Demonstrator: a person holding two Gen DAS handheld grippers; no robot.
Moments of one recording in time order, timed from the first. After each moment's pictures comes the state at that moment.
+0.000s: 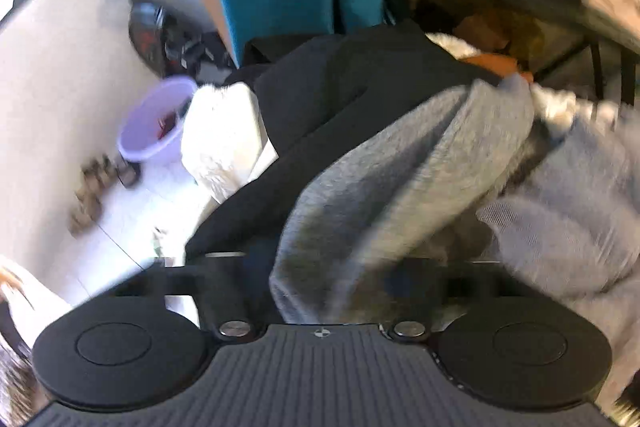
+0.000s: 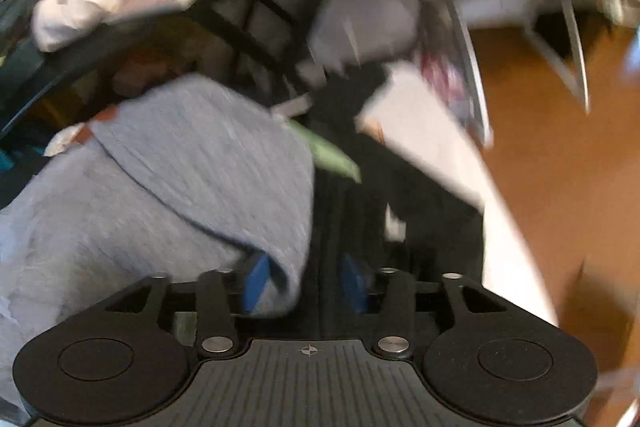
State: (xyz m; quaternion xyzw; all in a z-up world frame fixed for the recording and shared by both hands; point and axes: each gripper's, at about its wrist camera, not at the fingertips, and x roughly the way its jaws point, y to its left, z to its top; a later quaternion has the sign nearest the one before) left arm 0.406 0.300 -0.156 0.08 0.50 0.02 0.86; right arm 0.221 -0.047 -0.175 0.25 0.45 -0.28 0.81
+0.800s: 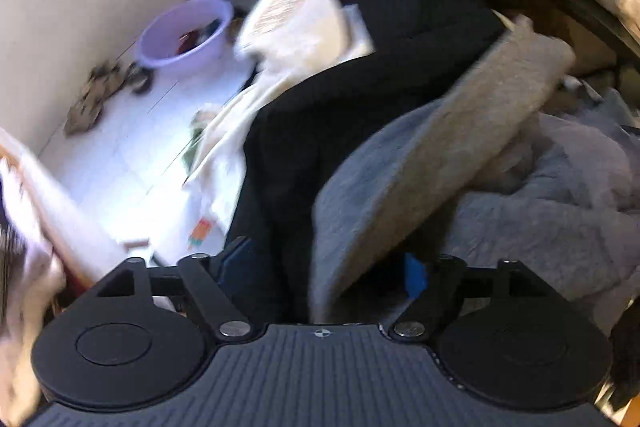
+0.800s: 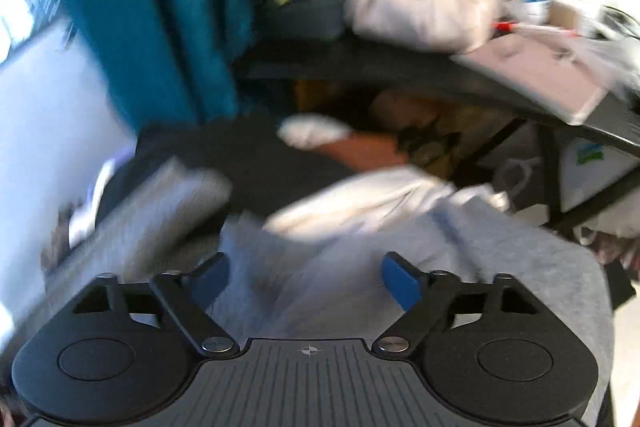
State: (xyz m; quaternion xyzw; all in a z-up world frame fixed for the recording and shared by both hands) left arm 0.351 0.370 -0.164 0.01 0.56 0.05 0.83; right arm 0.398 0.093 -0.187 0.10 0.45 0.05 0.89
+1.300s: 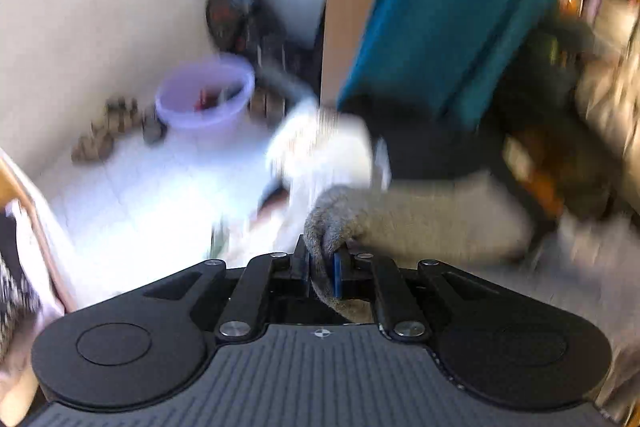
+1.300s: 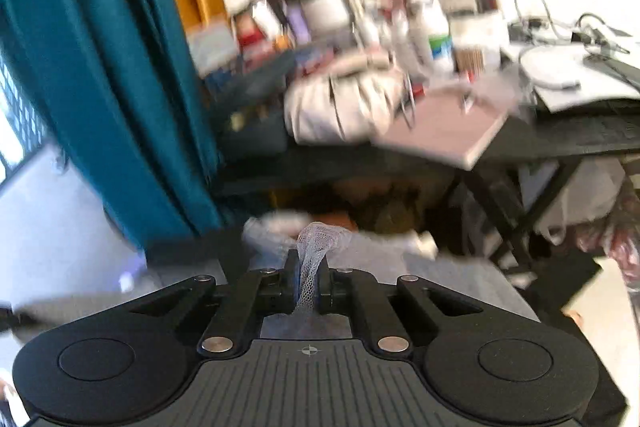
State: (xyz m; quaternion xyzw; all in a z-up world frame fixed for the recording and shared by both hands) left arm 0.385 0.410 -0.110 -0.07 0.49 0.09 0.86; right arm 0.297 0.011 -0.116 0.20 0.33 -0.01 0.92
